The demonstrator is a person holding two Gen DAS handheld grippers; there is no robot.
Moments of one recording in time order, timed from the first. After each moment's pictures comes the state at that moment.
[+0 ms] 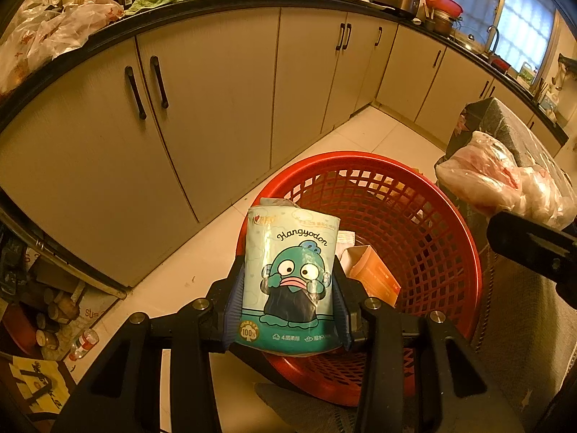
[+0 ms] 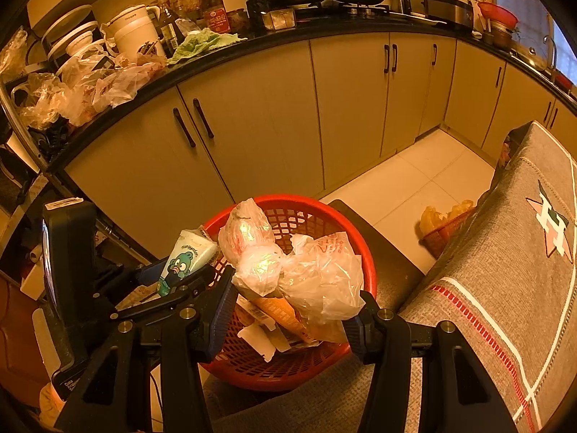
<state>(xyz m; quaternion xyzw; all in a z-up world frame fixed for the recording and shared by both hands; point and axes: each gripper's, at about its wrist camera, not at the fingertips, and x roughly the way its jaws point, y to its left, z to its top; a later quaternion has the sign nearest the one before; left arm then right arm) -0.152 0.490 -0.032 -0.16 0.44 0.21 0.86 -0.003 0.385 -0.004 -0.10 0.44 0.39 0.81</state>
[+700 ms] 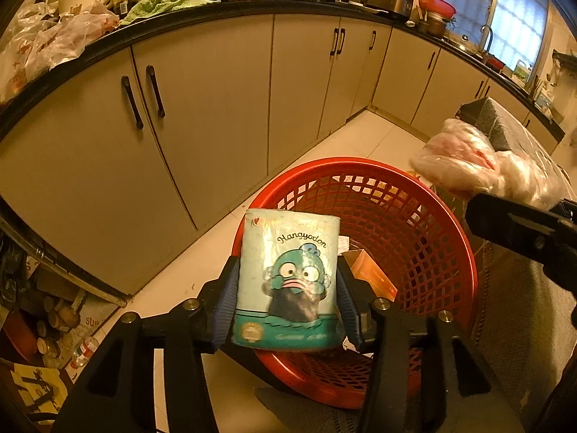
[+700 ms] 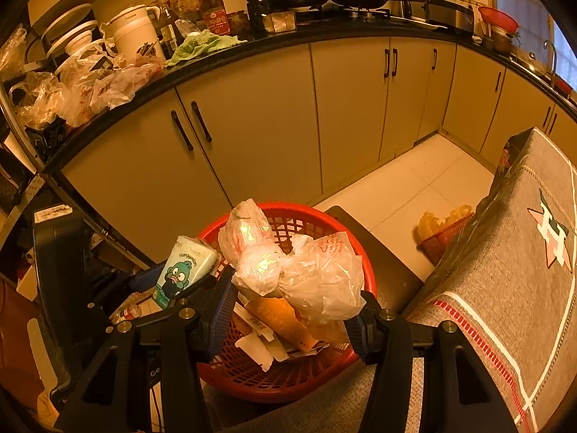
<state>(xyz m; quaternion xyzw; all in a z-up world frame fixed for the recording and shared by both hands) -0.154 0.485 -0.028 -0.15 0.43 0.20 0.87 0.001 0.391 -0.004 -0.10 0.43 0.39 0.81</state>
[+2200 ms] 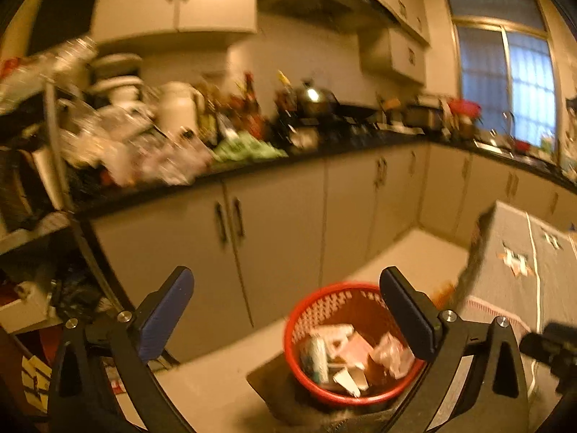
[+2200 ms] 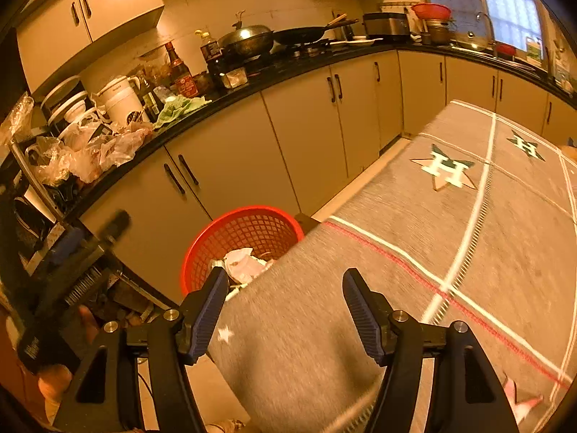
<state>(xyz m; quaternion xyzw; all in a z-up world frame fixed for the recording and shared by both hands) -0.252 0.397 0.110 -0.06 0.19 0.37 0.91 -0.066 0.234 0.046 0.01 0.39 0.34 0.86</state>
